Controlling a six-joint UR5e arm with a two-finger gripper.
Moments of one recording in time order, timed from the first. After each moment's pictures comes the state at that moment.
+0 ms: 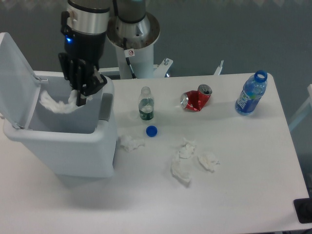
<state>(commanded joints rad) 2.22 -1.58 -1.53 -1.25 1.24 0.97</state>
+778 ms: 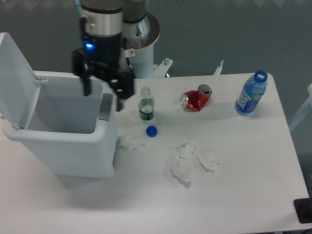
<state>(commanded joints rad) 2.47 -1.63 -1.52 -1.17 1.40 0.91</state>
